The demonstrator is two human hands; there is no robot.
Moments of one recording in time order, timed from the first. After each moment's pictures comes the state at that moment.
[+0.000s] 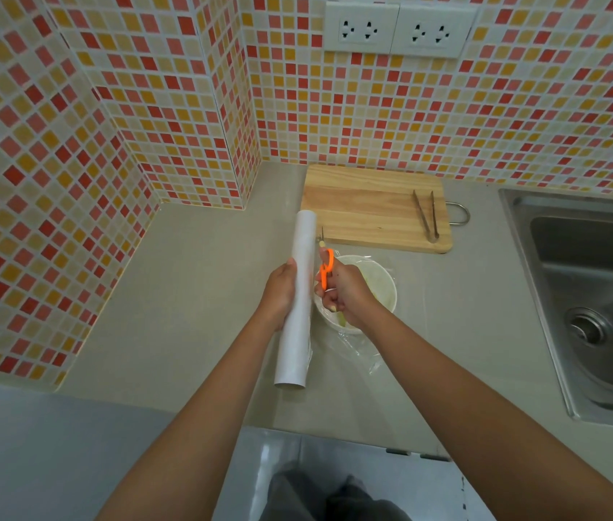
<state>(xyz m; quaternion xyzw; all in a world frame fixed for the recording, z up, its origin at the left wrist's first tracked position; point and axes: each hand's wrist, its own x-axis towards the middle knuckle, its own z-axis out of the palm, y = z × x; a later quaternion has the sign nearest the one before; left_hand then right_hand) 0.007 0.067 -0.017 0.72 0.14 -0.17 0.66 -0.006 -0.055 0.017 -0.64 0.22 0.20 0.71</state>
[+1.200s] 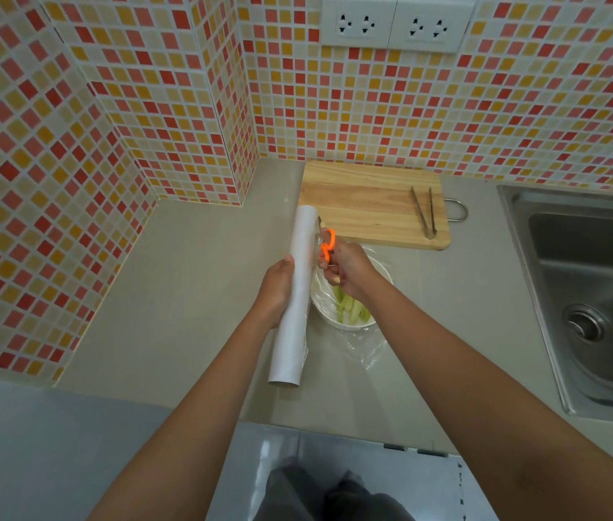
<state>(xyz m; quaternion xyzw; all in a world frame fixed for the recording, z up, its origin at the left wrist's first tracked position) 0.005 0.068 -0.016 0.71 0.15 -0.18 0.66 0.026 -0.067 0.018 -0.62 0.21 0.18 0.73</state>
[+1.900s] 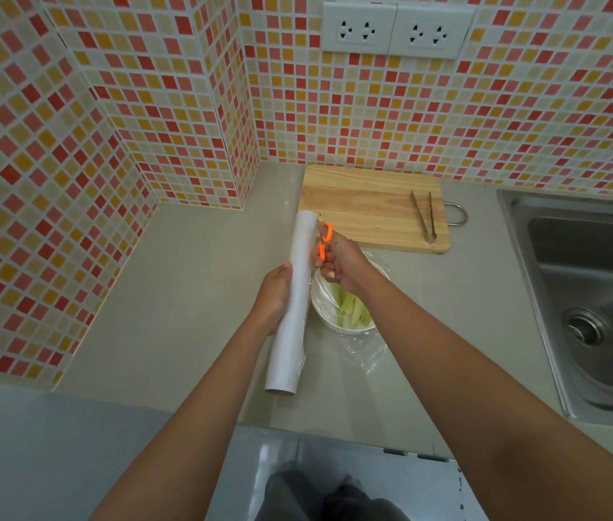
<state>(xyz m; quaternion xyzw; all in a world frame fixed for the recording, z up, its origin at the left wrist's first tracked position) 0.003 0.072 -0.017 0.71 0.15 -0.18 0.66 0.042 -0.061 0.020 -0.61 0.22 0.20 0.73</state>
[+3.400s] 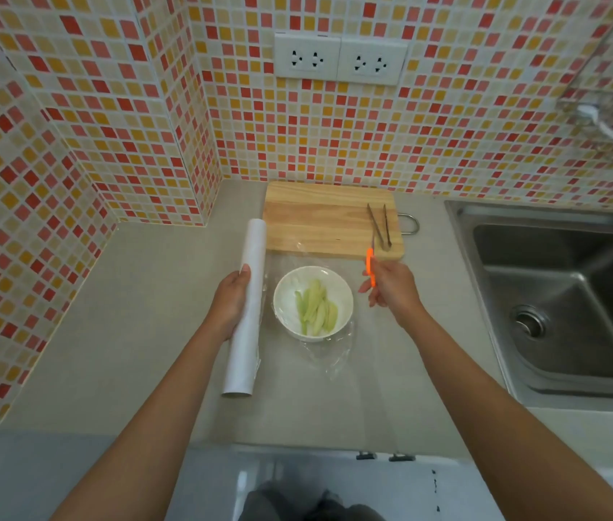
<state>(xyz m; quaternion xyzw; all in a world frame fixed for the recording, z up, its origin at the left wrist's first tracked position) 0.011 0.084 -0.009 0.75 0.12 -0.14 0.63 -0.017 -0.185 0.022 -0.78 0.26 0.02 0.57</state>
